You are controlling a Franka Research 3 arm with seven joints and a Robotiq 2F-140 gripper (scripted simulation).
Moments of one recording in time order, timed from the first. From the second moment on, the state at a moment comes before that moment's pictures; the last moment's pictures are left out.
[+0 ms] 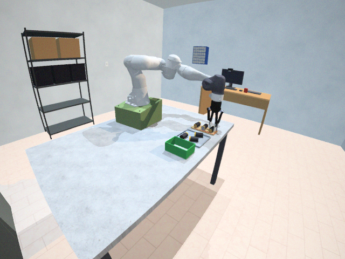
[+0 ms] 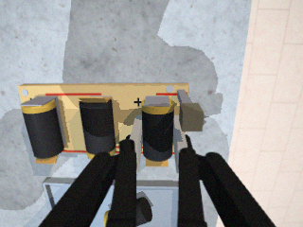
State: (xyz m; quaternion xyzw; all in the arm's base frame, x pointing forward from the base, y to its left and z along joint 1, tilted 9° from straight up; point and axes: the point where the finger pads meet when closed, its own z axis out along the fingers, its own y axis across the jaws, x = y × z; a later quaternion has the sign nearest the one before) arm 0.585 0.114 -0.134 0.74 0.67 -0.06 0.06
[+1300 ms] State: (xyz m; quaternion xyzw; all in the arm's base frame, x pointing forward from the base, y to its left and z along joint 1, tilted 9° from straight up) arm 0.588 0.120 -0.099 0.74 0.66 -0.05 0.06
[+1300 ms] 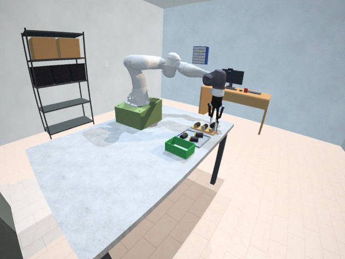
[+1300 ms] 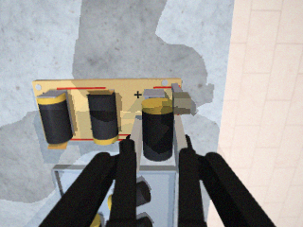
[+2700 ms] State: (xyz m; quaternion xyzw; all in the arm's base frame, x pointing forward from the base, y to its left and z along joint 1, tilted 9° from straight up) arm 0.486 0.046 -0.015 0.77 0.63 -0.06 0.06
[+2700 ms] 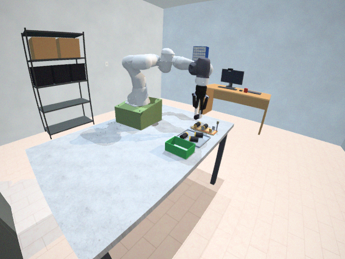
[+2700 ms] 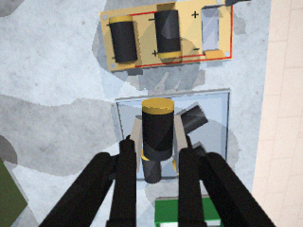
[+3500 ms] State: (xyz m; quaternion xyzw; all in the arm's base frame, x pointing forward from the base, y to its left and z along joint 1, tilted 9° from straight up) arm 0.445 0.012 -0.008 0.75 0.66 -0.06 0.06
